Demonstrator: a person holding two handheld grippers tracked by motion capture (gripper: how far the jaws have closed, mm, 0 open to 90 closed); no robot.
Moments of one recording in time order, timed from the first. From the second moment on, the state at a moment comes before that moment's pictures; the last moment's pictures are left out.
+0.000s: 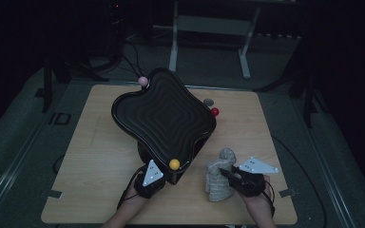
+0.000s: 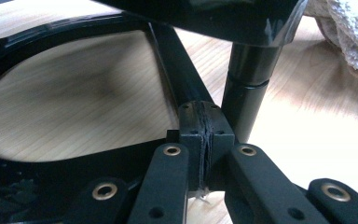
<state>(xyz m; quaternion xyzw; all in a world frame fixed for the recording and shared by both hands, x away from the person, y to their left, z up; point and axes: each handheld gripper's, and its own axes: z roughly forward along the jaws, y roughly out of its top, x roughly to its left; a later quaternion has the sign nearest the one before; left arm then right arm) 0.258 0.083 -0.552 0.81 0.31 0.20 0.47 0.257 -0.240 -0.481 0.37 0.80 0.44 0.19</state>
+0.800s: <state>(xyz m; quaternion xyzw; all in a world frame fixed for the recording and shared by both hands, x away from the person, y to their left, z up) 0.224 0.045 -0.547 0.83 0.24 0.15 0.48 0.250 -0.248 -0.475 0.38 0.79 0.44 0.20</state>
